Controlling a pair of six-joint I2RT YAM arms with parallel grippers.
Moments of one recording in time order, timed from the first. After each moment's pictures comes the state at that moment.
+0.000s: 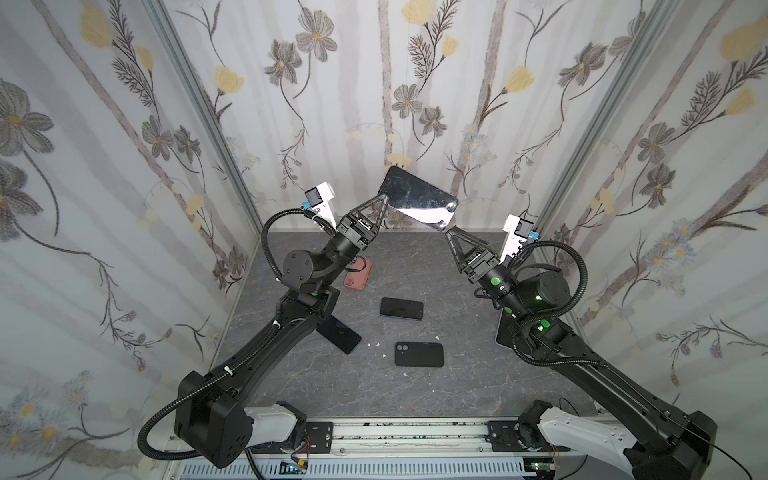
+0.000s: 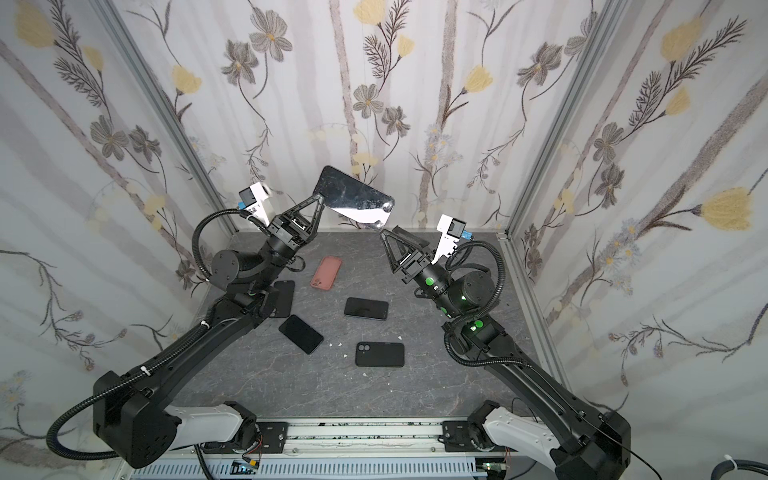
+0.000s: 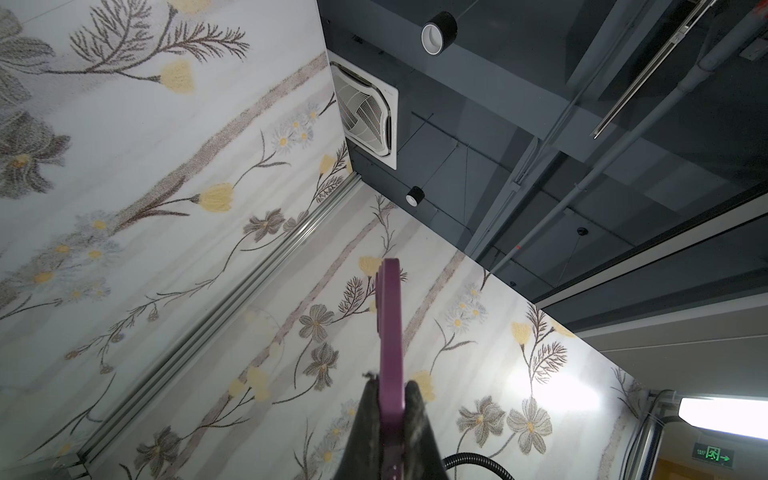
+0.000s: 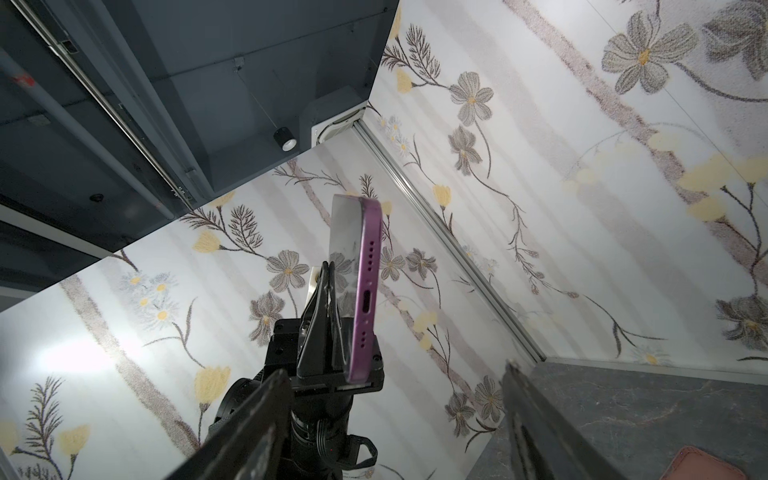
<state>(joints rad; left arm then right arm) -0.52 1.30 1.12 0.94 0.33 -1.19 0.67 1.05 0.95 0.57 -0.18 0.85</state>
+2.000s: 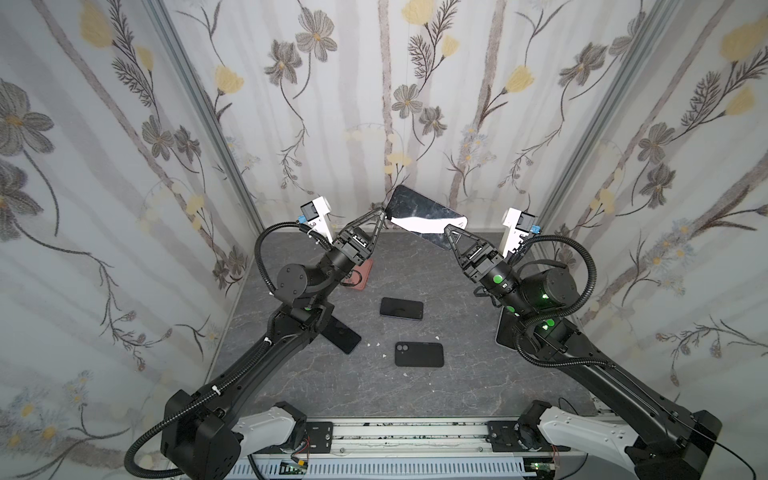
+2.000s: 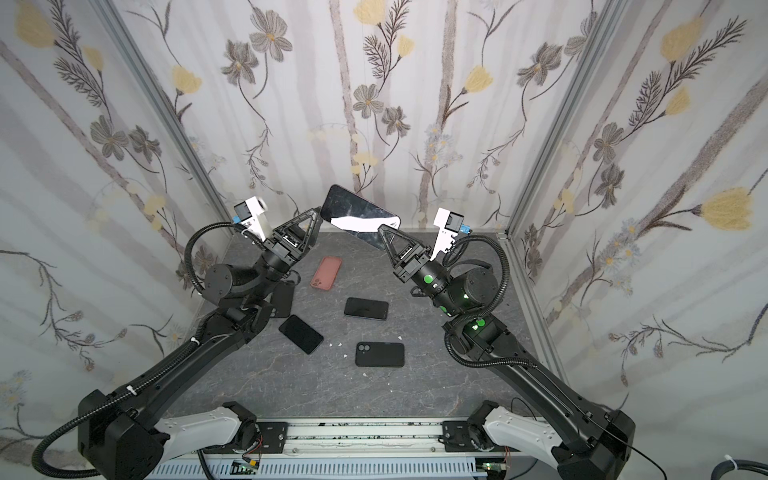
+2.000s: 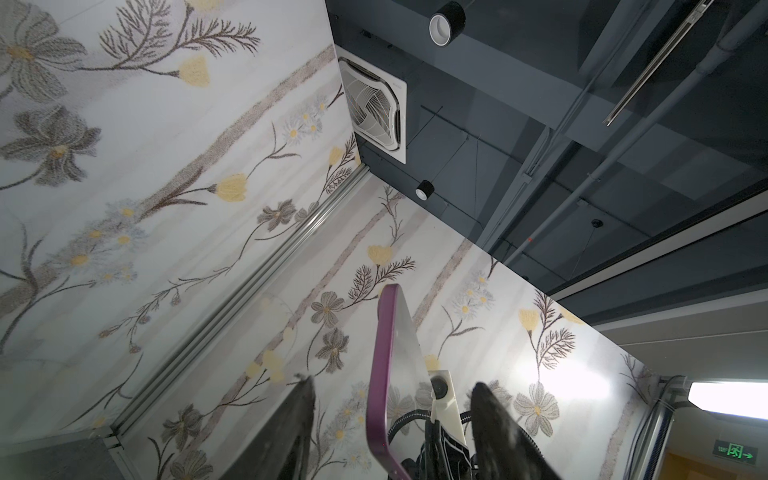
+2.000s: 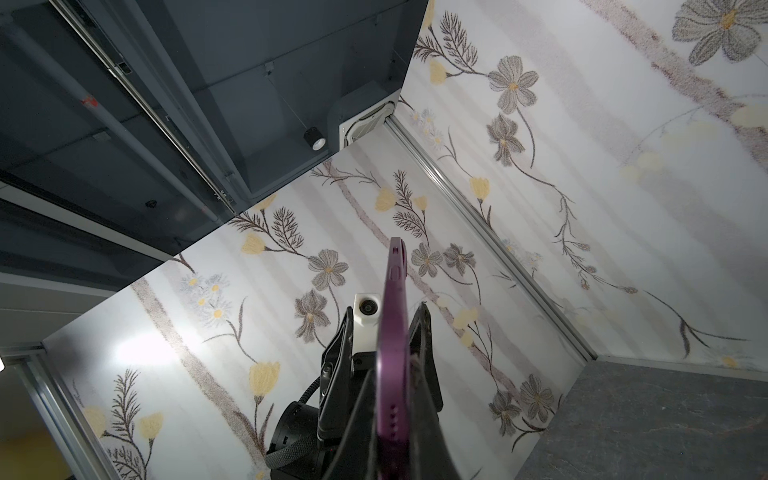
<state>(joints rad) -0.54 1.19 1.00 0.88 0.32 -1.13 0.72 1.04 1.04 0.50 -0.18 0.90</state>
